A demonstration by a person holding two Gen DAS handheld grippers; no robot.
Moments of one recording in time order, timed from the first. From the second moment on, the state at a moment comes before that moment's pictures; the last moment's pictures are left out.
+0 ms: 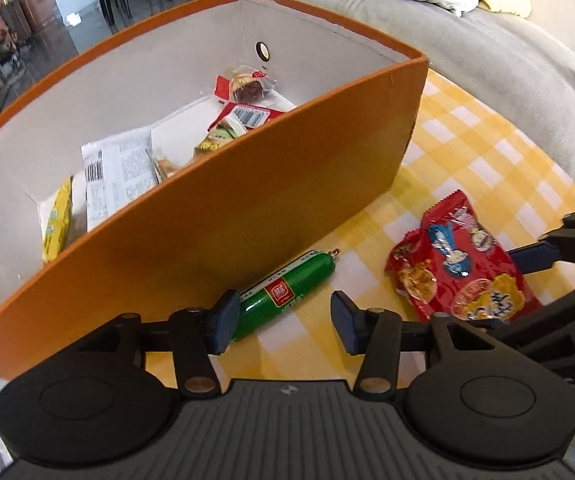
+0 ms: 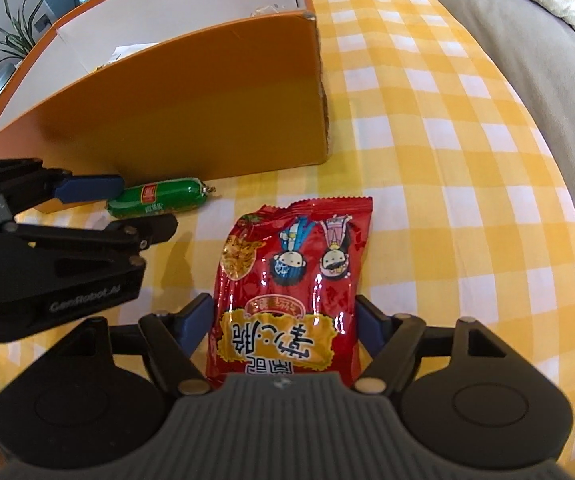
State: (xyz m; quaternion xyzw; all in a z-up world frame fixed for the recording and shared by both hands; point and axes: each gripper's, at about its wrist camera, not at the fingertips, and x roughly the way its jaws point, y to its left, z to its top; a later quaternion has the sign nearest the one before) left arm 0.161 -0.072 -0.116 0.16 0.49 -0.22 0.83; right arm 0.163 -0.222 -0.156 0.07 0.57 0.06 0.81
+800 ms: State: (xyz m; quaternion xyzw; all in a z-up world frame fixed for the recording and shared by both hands) left arm 0.159 -0.078 -0.118 0.26 0.47 -0.29 0.79; right arm 0.164 -0.229 -0.159 0.08 0.58 0.06 0.81
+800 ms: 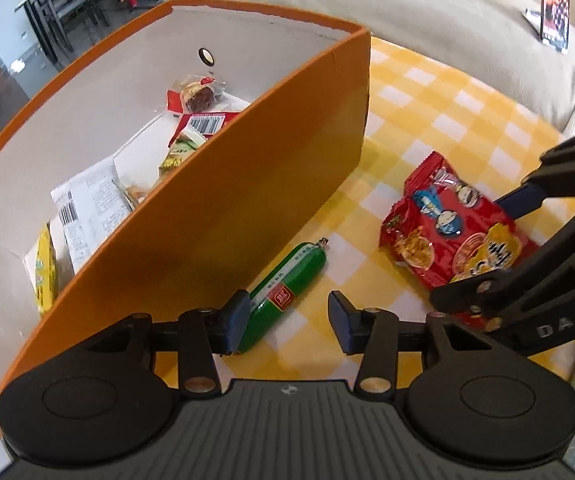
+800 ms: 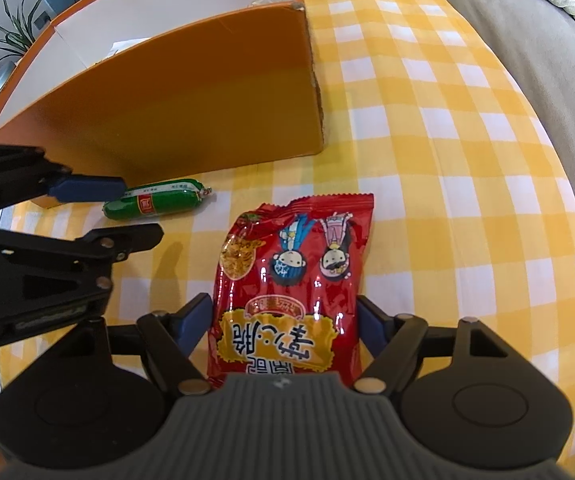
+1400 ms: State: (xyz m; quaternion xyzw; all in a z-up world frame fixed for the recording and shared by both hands) left arm 0.158 -0.092 -0.131 0.34 0.47 -0.30 0.75; right arm 0.165 -0.229 -0.160 0.09 0.59 0.06 0.80
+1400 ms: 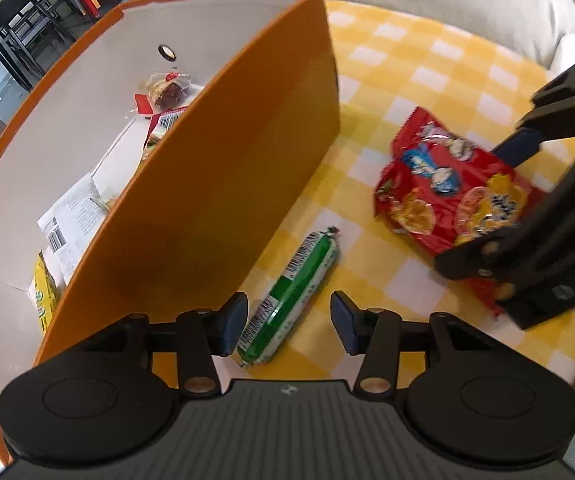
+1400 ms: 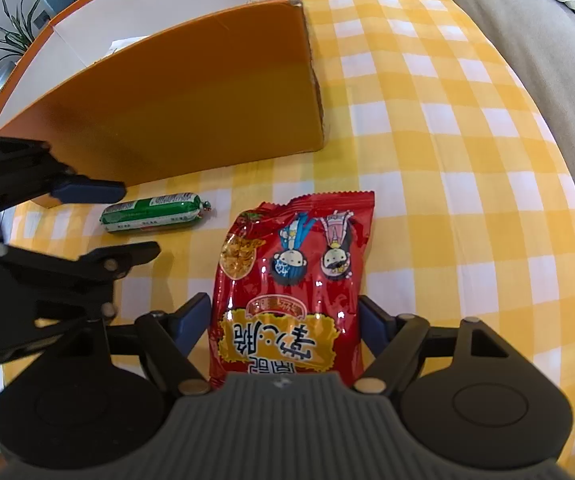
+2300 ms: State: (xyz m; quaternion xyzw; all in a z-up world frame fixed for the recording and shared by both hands) left arm 0.153 -0.062 -0.127 0.11 0.55 -0.20 0.80; right arm 0.159 -0.228 -0.153 0.07 0.58 0.06 0.81
